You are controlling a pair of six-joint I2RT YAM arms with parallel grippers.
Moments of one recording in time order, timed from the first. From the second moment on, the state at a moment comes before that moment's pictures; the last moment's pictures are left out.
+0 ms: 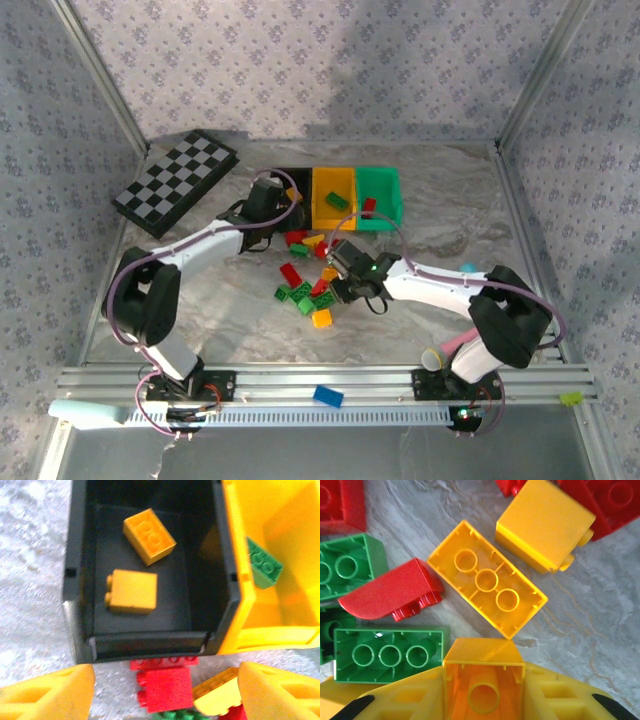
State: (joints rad) left arm -0.54 1.63 1.07 -0.22 -0.12 -0.54; right arm 0.90 1.53 0.90 -0.49 0.13 0.31
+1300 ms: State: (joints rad) left arm -0.43 1.24 0.78 -0.28 -0.15 -0.65; right arm 0.68 2.25 2.01 -0.52 -0.05 0.16
